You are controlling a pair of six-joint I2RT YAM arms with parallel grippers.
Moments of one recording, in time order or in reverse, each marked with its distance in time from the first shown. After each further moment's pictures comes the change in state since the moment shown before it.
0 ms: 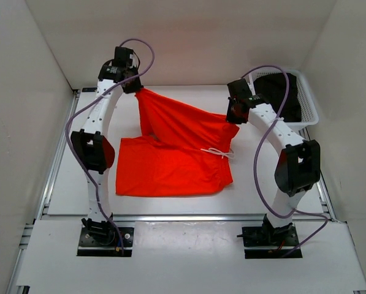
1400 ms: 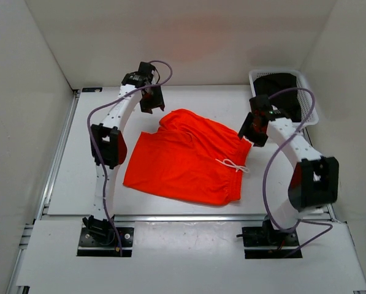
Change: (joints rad) left arm -0.099 0.133 0.009 -0.101 0.103 -0.103; right arm -0.150 -0.260 -0.337 -0.067 -0.078 0.188
